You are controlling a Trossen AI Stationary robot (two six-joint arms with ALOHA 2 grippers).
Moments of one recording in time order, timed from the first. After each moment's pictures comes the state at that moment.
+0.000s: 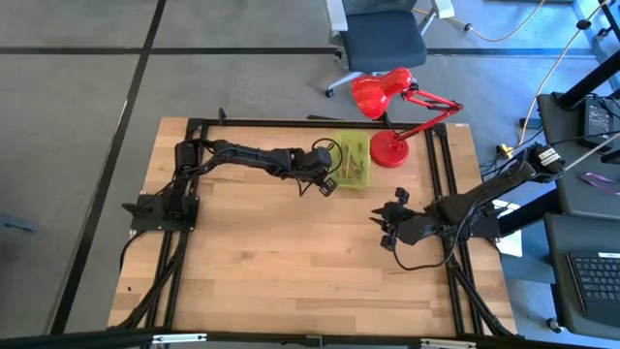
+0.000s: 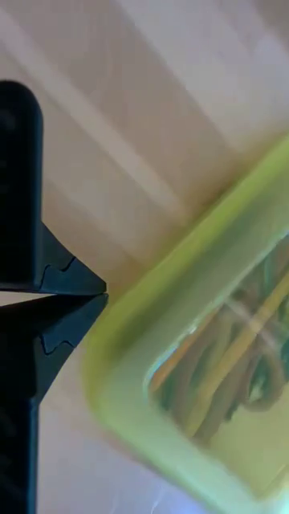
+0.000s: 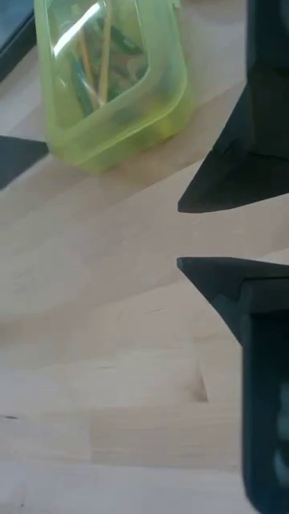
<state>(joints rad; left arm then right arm) 0.25 2.03 1.36 -0.25 -0.19 -0.48 0.46 1.07 0.49 -0.27 0.63 0.52</state>
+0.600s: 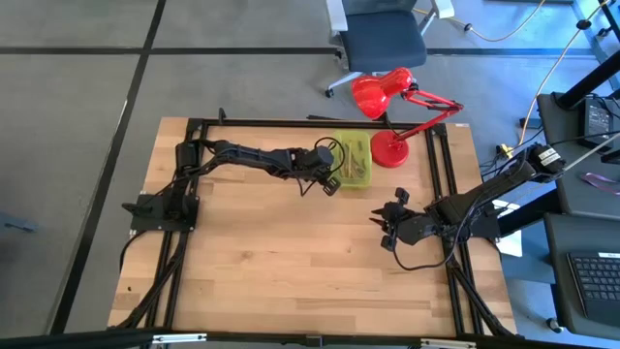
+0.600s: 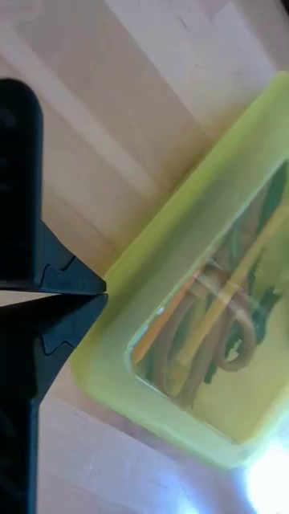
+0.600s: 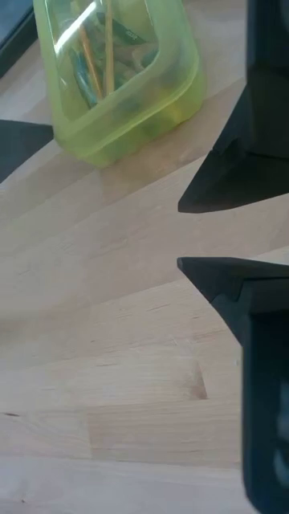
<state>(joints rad) 0.24 2.03 1.35 -0.14 -0.16 -0.47 0.46 1.07 0.49 -0.27 0.63 0.52</state>
